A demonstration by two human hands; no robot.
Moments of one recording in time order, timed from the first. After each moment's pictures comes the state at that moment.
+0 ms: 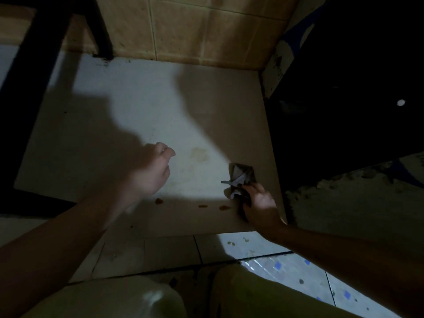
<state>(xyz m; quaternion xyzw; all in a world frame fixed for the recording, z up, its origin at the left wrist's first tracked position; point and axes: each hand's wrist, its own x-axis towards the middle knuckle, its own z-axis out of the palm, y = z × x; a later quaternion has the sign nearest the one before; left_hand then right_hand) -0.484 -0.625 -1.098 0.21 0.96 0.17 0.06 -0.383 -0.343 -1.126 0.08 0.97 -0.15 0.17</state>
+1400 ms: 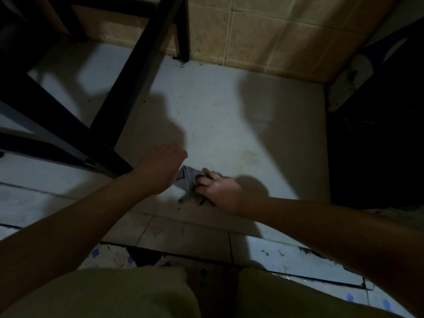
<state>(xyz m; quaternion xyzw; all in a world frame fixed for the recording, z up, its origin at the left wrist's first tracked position) -0.443 -0.700 -1.065 0.16 0.98 0.00 0.14 -0.438 -0.497 -1.115 -0.48 0.87 0.02 0.07</state>
